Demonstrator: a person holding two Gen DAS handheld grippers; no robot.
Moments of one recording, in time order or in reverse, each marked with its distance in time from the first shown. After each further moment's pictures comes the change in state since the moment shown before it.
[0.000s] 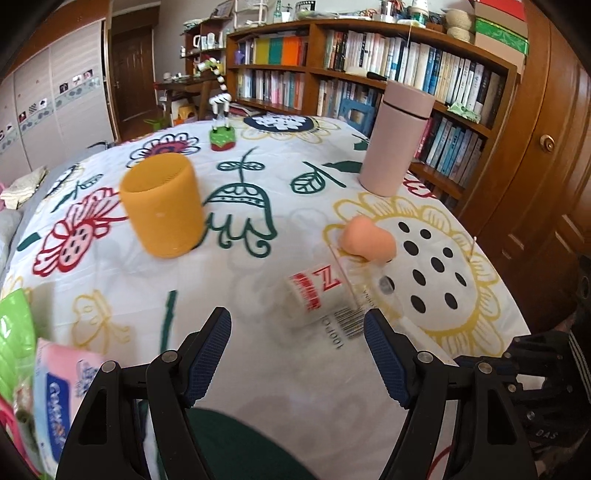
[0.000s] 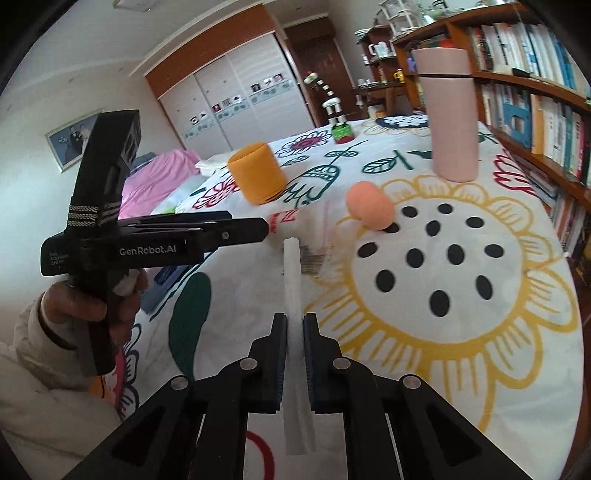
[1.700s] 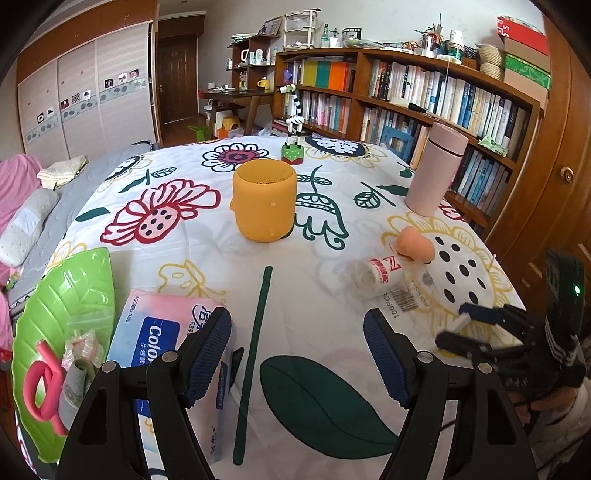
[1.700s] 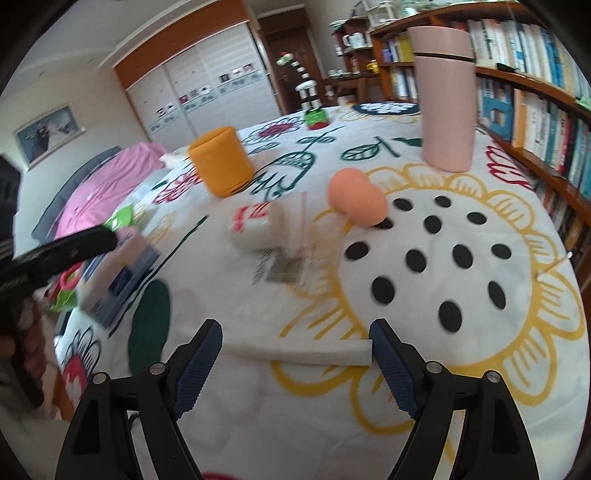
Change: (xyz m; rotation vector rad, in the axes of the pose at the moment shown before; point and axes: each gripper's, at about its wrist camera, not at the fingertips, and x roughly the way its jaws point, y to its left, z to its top) left arm -0.067 0.049 -0.039 -0.105 -0.096 0.114; right arm 0.037 0.004 0.009 0.029 0.039 -0.139
